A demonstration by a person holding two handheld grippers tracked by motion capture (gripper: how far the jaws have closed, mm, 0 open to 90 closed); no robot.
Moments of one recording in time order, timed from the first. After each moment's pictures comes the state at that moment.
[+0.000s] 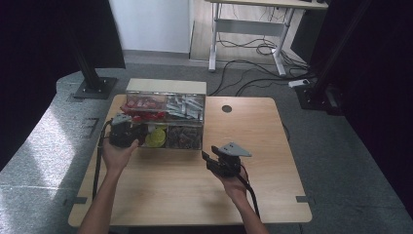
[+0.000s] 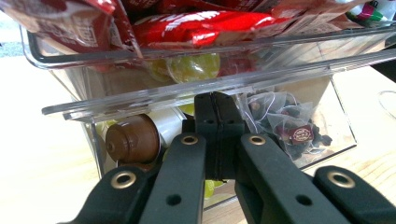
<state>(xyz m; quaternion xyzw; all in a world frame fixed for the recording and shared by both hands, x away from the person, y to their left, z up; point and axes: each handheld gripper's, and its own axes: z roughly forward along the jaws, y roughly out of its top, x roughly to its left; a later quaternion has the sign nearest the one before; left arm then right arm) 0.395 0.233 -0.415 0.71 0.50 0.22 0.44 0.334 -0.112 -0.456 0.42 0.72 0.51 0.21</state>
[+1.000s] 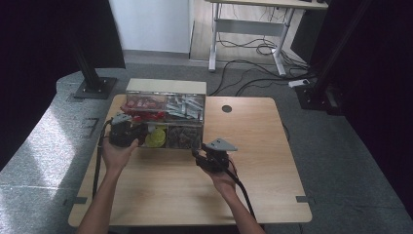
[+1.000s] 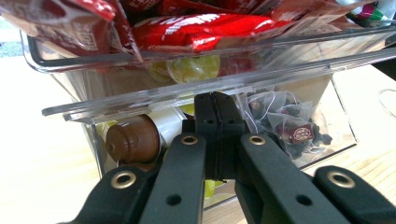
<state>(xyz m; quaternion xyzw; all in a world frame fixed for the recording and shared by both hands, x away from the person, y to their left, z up) 0.395 0.233 -0.414 0.72 0.50 0.22 0.44 0.354 -0.080 -0.464 0.41 0.74 0.50 0.20</state>
